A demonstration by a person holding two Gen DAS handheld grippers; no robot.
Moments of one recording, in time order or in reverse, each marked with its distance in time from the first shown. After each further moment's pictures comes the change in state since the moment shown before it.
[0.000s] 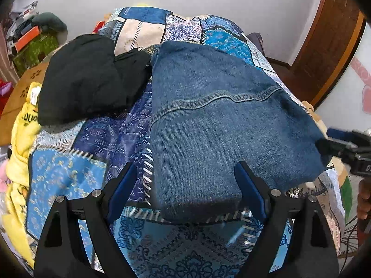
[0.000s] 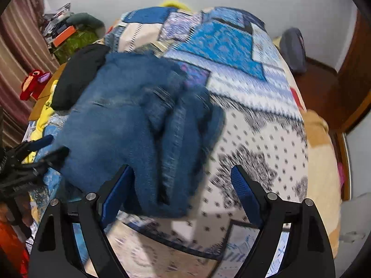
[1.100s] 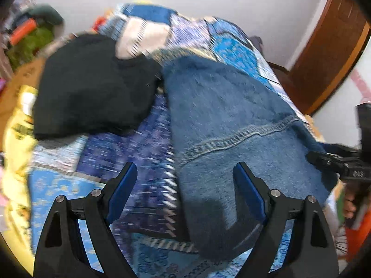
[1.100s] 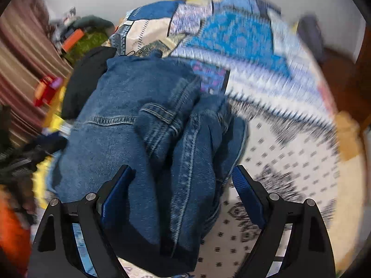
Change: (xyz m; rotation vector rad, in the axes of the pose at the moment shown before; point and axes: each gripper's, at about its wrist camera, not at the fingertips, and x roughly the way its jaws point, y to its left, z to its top) left arm 0.026 0.048 0.050 -0.040 0.050 -0.117; right arm 0.033 -0.011 0.033 0.089 0.068 0.214
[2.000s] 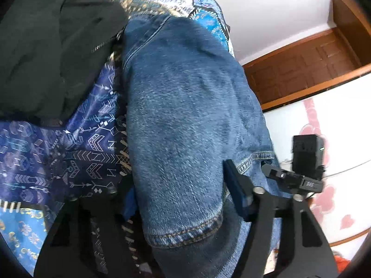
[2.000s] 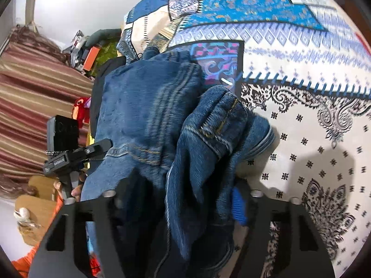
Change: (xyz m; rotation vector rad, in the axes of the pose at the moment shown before) left arm 0.089 0.033 0.052 -0.194 0.200 -0.447; right arm 0.020 -0.034 0.011 0.162 0.085 0.291
